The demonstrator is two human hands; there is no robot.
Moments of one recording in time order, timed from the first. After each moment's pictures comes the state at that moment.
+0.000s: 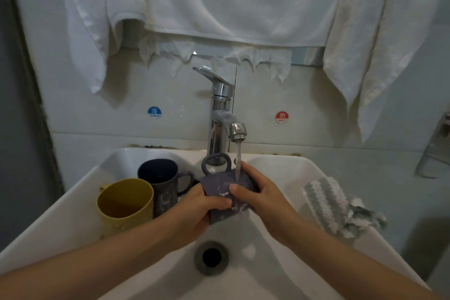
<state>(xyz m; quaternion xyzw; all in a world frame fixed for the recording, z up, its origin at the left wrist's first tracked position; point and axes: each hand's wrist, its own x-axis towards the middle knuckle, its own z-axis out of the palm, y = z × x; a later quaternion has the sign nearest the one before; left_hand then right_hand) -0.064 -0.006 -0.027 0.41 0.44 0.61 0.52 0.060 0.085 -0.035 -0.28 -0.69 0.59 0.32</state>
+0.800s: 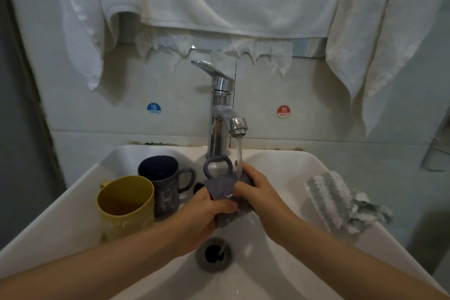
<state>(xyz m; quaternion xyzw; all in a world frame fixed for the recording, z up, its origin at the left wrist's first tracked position) -0.054 -0.005 -0.036 0.41 0.44 0.61 0.52 0.043 0.080 -0.041 -0.35 -0.68 0.56 0.33</state>
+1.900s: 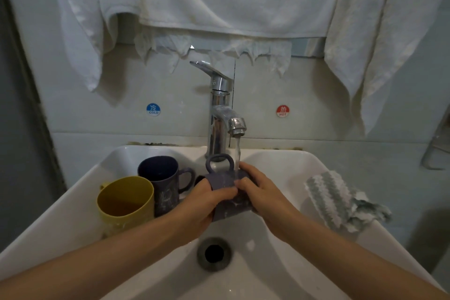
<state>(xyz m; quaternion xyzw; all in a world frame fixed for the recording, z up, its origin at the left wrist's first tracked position) -0.057 0.005 -0.033 0.42 0.48 0.61 0.47 0.050 0.085 -0.037 -0.36 -0.69 0.55 0.31</state>
